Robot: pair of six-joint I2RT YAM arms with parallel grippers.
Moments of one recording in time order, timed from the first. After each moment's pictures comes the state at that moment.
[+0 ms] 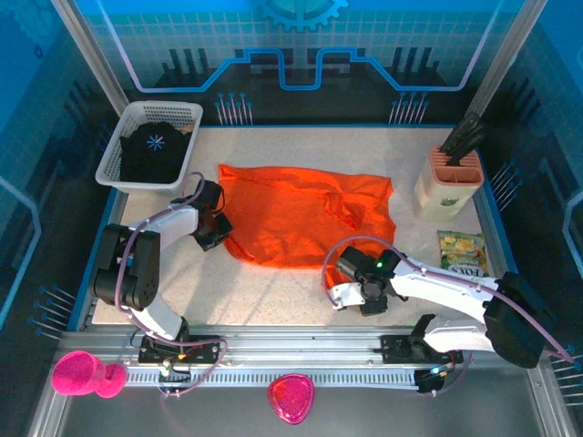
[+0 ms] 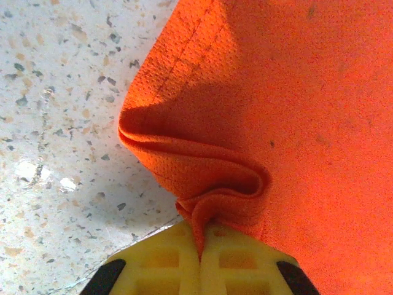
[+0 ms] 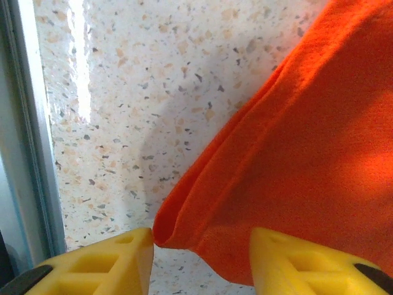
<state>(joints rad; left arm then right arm) -0.14 1.63 0.90 -0.56 0.06 -0.81 0.88 1.24 0.64 -0.93 0.10 -0.81</state>
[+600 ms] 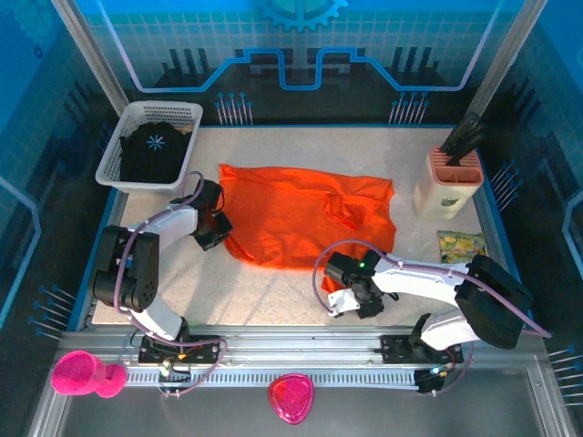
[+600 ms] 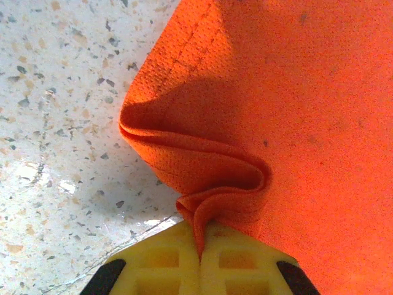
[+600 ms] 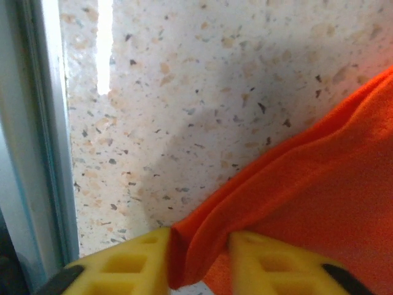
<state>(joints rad) -0.14 1.62 0.90 -0.57 0.06 -0.81 0.93 1.39 0.67 -0.94 0.11 -0.82</state>
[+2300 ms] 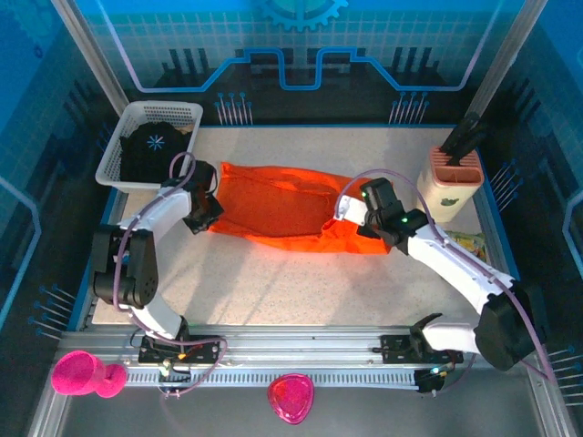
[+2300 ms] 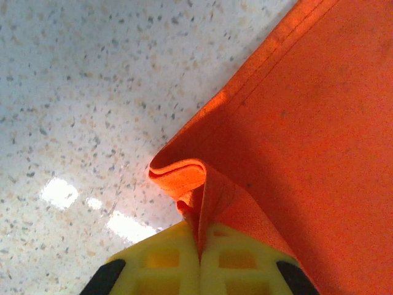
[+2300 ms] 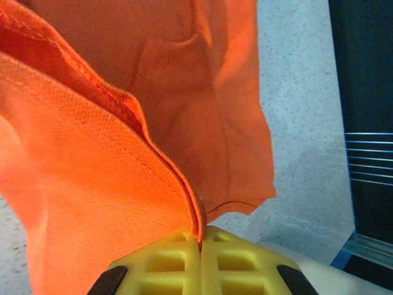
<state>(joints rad) -0.09 1.65 1.11 -0.75 -0.07 -0.79 0.47 1.27 0.91 -0.50 0.24 -0.88</state>
